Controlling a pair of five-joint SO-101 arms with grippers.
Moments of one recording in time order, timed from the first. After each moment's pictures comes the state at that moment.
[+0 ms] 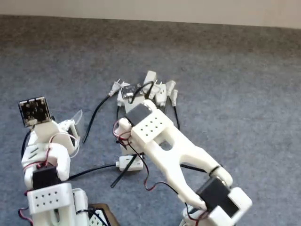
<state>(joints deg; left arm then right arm) -21.5 -78.2 75.5 45.6 6.2 -47.9 -4.3 16.8 83.3 -27.4</state>
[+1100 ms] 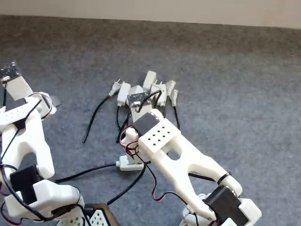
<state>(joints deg) -33.2 -2.8 31.2 42.1 10.2 -48.2 -10.5 24.2 84.5 -29.7</state>
